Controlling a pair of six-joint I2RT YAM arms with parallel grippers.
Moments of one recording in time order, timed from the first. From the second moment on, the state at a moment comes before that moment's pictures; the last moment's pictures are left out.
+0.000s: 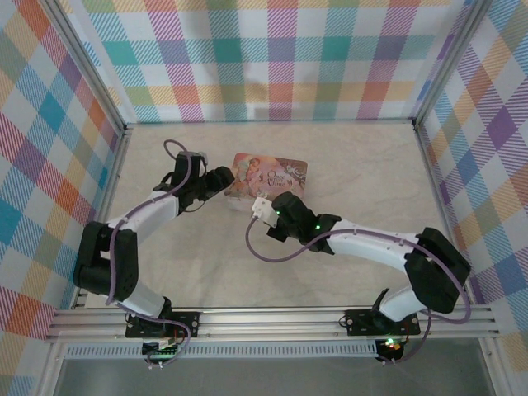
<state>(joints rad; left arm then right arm) -0.26 1.53 0.95 -0.14 0.26 -0.76 0.94 1.46 0.88 -0.12 0.18 -0.37</state>
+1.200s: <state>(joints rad) -0.28 1.28 0.73 -0.18 0.28 -0.79 0.25 1.48 0.89 -0.58 0.03 0.35</state>
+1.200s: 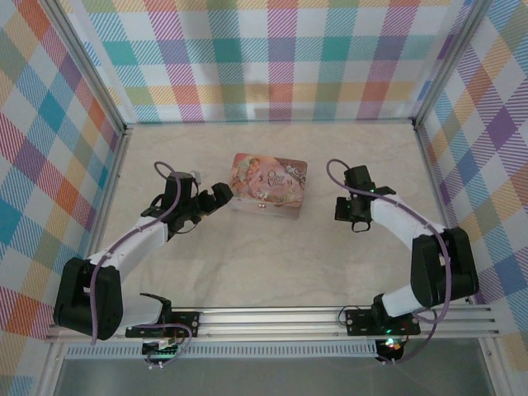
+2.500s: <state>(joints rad) -0.28 1.24 0.93 -0.48 -0.14 -0.58 0.23 1.27 0.88 -0.43 0.17 0.37</state>
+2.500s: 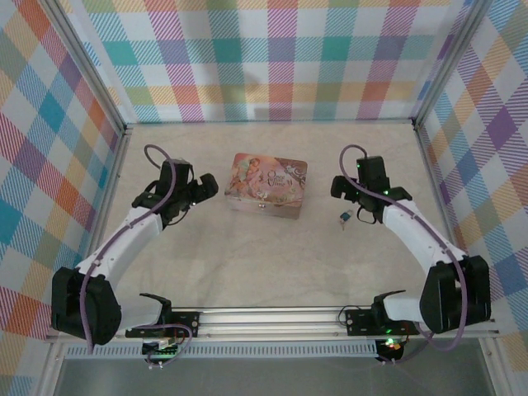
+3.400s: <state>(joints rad) -0.12 1.54 0.47 0.54 -0.36 -0.16 0.08 1.50 0.35 0.76 0.21 0.06</state>
